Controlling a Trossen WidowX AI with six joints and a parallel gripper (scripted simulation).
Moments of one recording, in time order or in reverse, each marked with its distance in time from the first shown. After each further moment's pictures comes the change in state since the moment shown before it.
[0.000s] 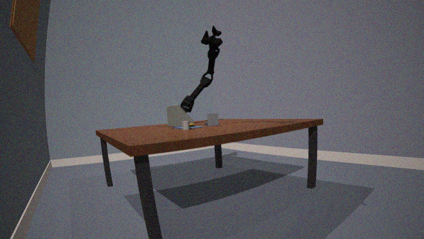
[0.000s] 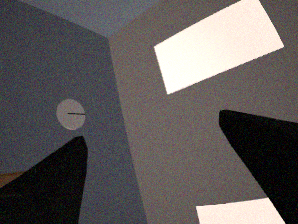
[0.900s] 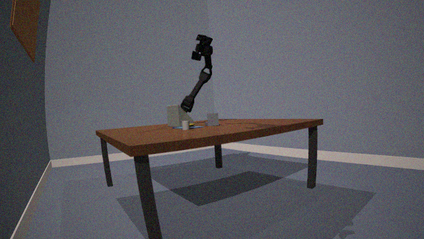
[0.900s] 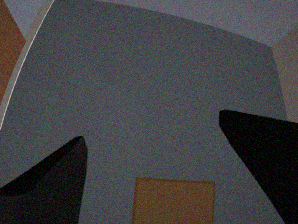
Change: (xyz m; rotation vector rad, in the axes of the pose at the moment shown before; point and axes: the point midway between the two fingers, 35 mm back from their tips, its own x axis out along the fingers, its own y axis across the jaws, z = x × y) arm 0.027 0.231 0.066 0.217 -0.193 0.753
